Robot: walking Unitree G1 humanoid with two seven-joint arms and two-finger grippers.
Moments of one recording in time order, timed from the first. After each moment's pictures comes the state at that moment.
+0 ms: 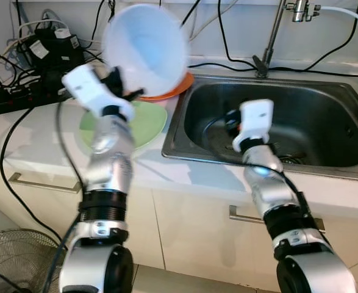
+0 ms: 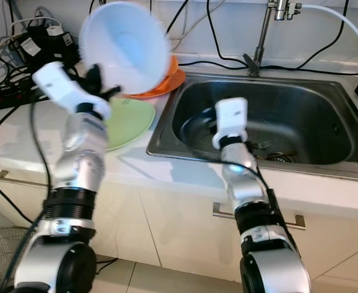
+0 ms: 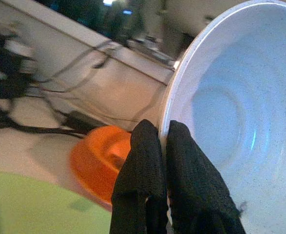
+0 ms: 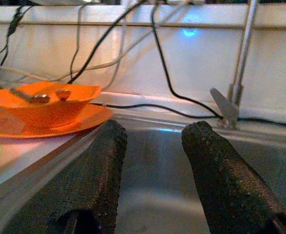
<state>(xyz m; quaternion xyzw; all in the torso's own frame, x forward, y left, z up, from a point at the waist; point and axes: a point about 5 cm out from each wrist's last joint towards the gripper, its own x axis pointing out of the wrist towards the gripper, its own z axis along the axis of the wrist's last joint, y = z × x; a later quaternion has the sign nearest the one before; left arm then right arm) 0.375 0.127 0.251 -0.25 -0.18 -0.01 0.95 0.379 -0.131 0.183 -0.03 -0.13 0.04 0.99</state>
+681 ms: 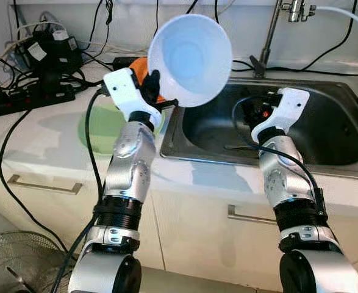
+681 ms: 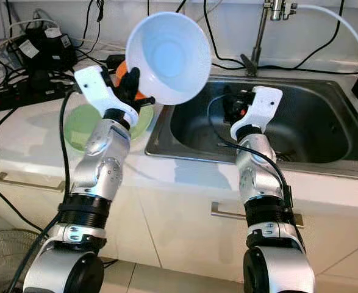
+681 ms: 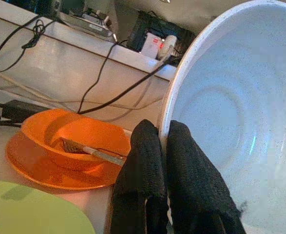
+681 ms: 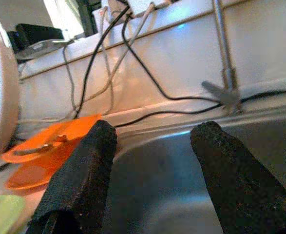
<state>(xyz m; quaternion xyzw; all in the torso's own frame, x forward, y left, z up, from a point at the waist) 0.370 0.089 0.243 -0.20 -0.16 -0.10 0.96 0.381 -0.155 0.201 0.14 -0.12 0.06 0.98</state>
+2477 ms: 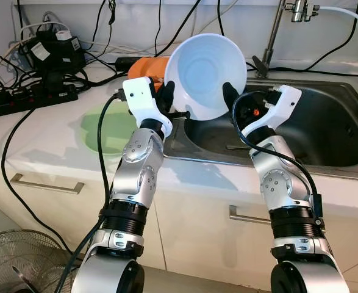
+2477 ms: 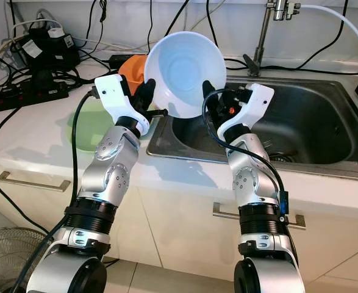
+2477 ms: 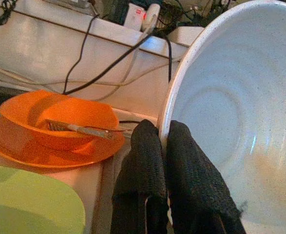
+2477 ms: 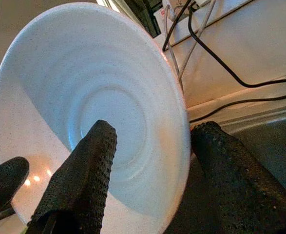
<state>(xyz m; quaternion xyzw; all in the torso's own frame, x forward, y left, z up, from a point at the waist) 0.368 0.071 0.228 -0.17 -0.12 -0.14 0.97 0.367 -0.129 0.213 0.23 -0.12 0.18 0.95</state>
